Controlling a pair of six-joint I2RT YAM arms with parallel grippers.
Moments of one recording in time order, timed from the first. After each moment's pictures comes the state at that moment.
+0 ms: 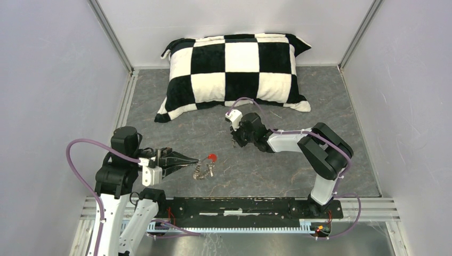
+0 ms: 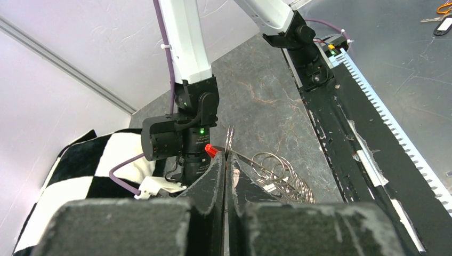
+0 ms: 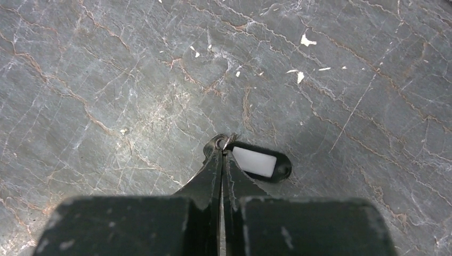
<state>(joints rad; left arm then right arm) -0.13 0.57 0.93 -0.91 1.49 1.14 0.74 1.80 0.86 0.28 -0.12 -0.06</state>
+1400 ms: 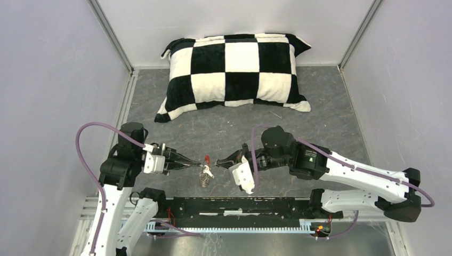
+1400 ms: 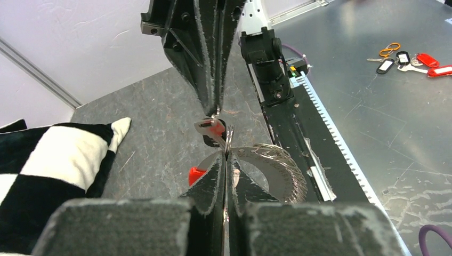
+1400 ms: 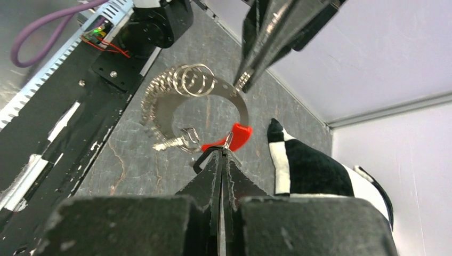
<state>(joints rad) -0.17 0.63 0.91 -0.91 1.53 0.99 1.21 1.05 1.07 -0.31 -0.43 -0.86</state>
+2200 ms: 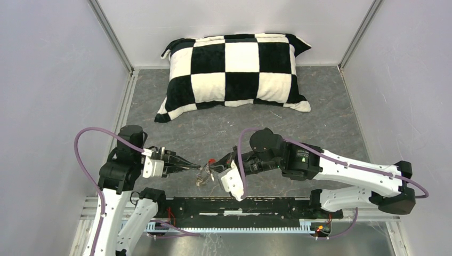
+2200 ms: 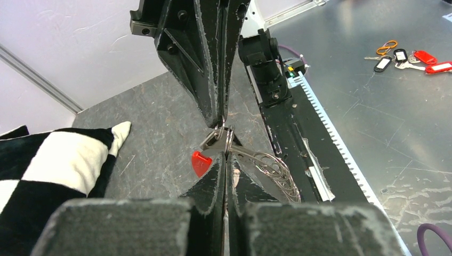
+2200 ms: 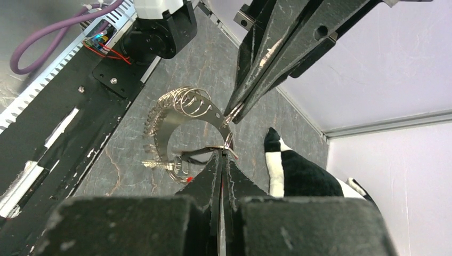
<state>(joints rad) -0.18 0.59 0.90 -0.91 1.53 0.99 1.31 1.16 1.20 -0.38 -0.35 -0.90</state>
